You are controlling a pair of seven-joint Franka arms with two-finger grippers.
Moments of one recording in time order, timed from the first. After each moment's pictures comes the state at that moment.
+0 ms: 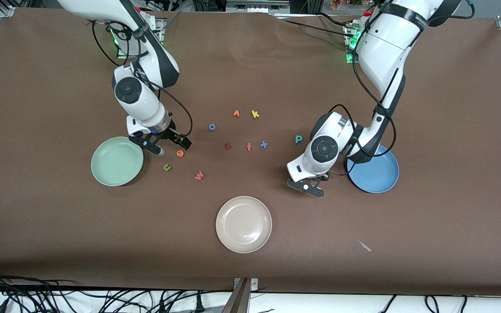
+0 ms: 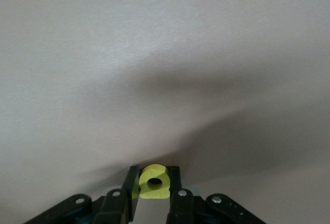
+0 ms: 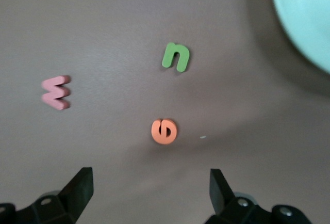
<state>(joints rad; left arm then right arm) -0.36 0.76 -0.12 -1.59 0.12 2.25 -0.17 0.27 0.37 0.18 -2.22 0.02 2.66 0.94</state>
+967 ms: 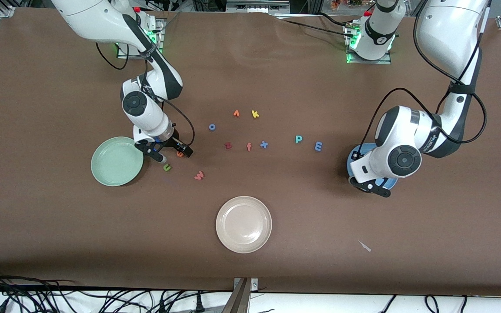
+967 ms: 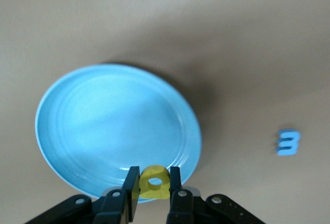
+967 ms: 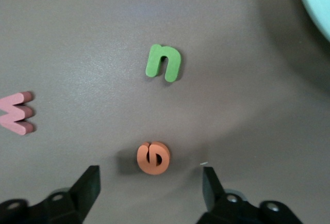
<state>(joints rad) -0.12 0.54 -0.11 -1.70 0.12 1.91 0.08 0.27 0.46 0.16 -2.20 0.01 2.75 0.95</state>
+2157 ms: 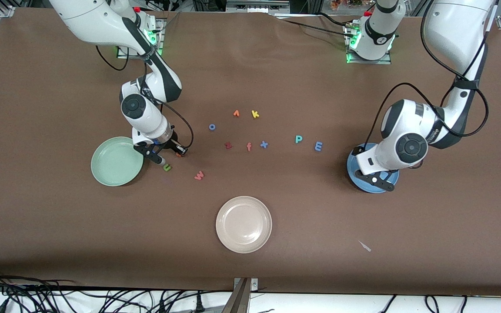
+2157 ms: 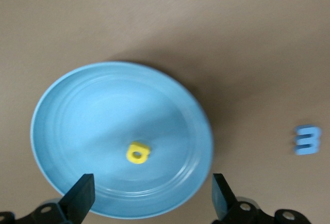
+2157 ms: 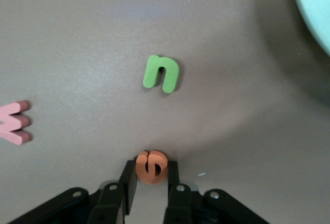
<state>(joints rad) -0.06 0.48 -0.17 -1.83 0.16 2.07 0.11 0.27 0.47 0.15 -2.19 0.01 2.74 0.93</state>
